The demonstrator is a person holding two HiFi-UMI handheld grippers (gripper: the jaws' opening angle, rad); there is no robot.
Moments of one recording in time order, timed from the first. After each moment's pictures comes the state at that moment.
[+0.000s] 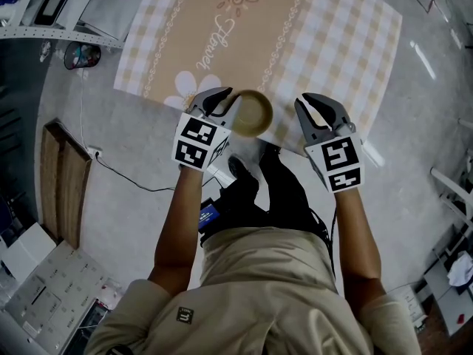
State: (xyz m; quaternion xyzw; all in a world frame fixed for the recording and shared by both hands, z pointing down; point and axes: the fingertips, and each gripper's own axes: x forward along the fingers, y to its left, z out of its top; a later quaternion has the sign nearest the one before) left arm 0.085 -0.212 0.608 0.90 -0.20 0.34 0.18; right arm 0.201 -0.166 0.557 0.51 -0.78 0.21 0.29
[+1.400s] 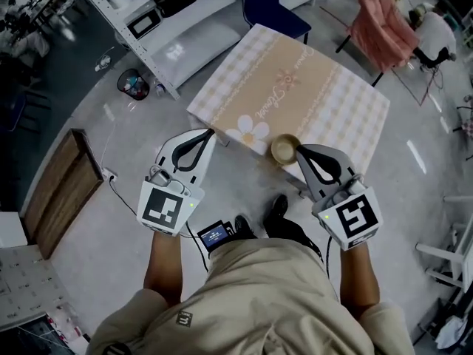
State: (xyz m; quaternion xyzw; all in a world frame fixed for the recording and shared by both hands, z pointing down) left arm -0.108 -0.134 0.246 0.92 -0.34 0.13 -0.10; right arm 0.026 -0.088 0.258 0.43 -0.89 0.01 0.17
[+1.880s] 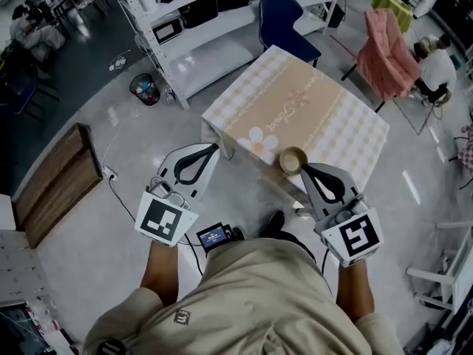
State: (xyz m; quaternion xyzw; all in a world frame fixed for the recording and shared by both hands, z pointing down) left arm -0.156 -0.076 0.208 0.92 -0.36 0.11 -0.10; right arm -0.012 -0.037 0.215 0.42 -0.90 -0.01 0.16
